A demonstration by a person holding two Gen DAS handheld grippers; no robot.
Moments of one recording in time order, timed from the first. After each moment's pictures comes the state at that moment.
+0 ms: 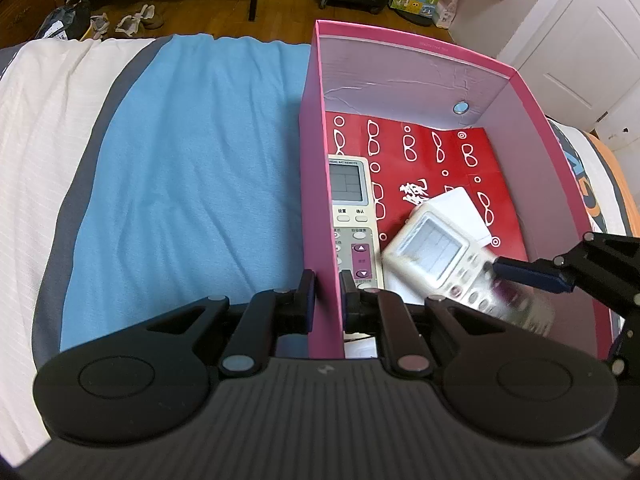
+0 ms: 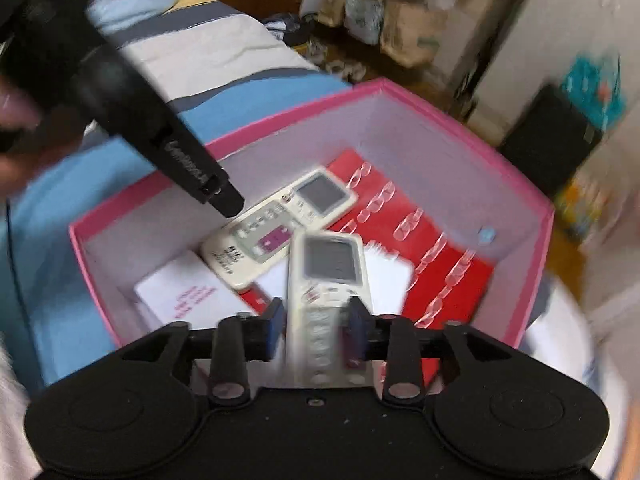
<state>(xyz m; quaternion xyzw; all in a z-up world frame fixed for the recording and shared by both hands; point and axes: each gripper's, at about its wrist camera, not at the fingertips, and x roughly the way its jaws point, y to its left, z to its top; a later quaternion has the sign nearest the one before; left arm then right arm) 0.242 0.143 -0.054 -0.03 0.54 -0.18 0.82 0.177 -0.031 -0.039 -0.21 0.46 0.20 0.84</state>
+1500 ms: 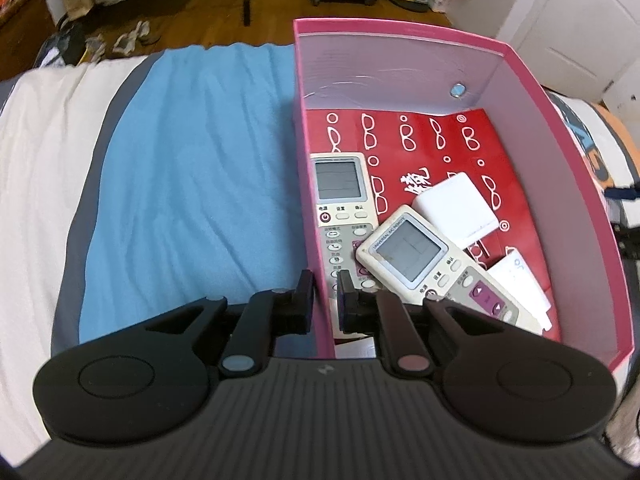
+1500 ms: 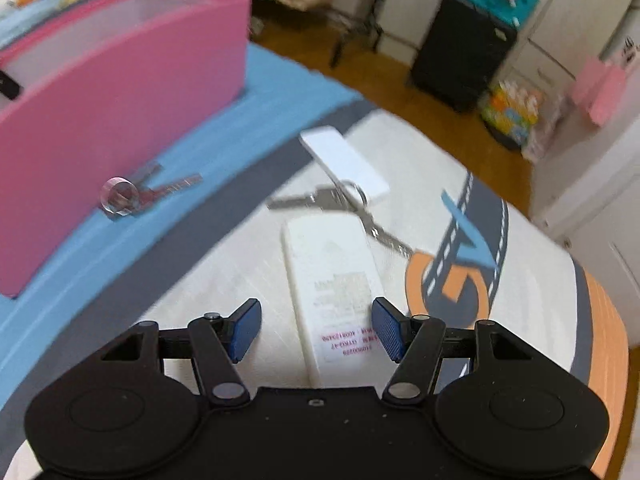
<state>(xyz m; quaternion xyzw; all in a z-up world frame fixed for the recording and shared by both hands) 0.238 0.126 -0.051 0.03 0.54 -0.18 0.82 0.178 -0.274 -0.089 -0.19 0.49 0.09 0.85</state>
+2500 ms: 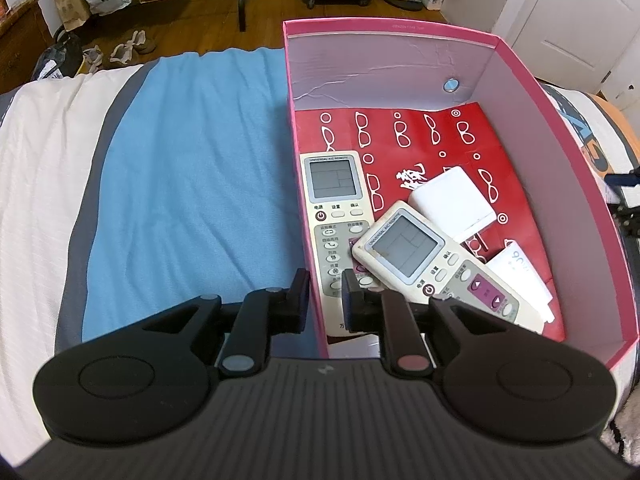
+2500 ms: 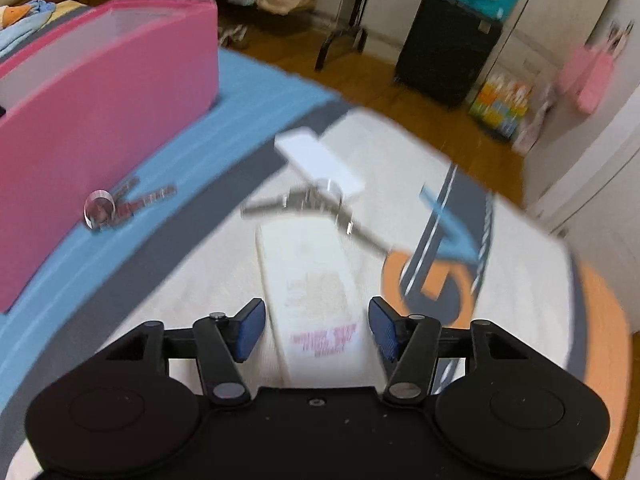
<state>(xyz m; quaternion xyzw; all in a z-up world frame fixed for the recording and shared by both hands) 0.234 0.121 -0.050 0.05 0.53 -0.18 0.83 0.177 -0.300 -0.088 -0.15 0.48 0.09 0.86</state>
